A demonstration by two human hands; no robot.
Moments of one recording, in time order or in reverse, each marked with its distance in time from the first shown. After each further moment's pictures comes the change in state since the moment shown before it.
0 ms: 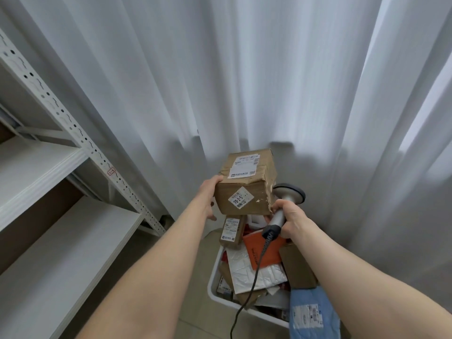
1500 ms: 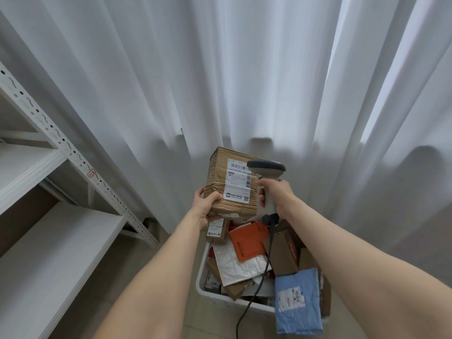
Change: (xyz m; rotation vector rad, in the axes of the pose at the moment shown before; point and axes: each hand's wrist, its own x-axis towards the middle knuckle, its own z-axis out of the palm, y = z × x) left_hand 0.001 -0.054 0.002 -0.135 -0.129 0.103; right_hand -0.058 -0.015 0.001 -0.337 -0.034 -0.377
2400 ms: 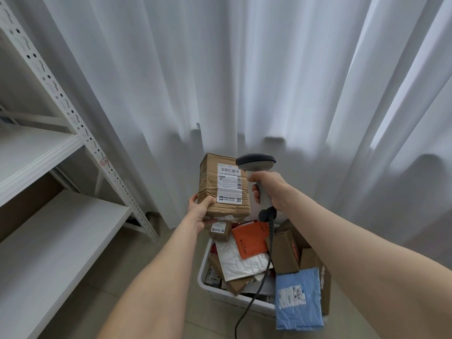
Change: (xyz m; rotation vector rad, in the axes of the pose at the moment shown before) left_hand -0.011 -0.021 -0.064 -0.154 0.079 -0.013; right_hand -0.050 -0.002 0.061 -0.216 -0.093 0.031
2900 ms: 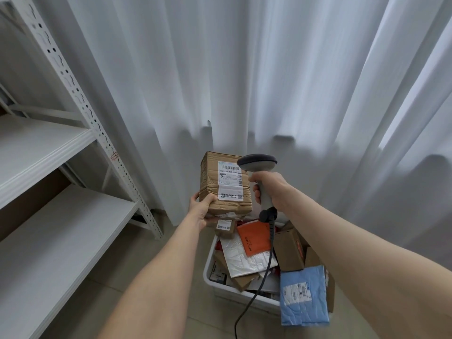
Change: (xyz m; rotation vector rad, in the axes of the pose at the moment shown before) left_hand -0.007 0.004 -0.035 -0.041 -0.017 0.004; right_hand -0.018 0.010 0.036 -0.030 0.023 0.004
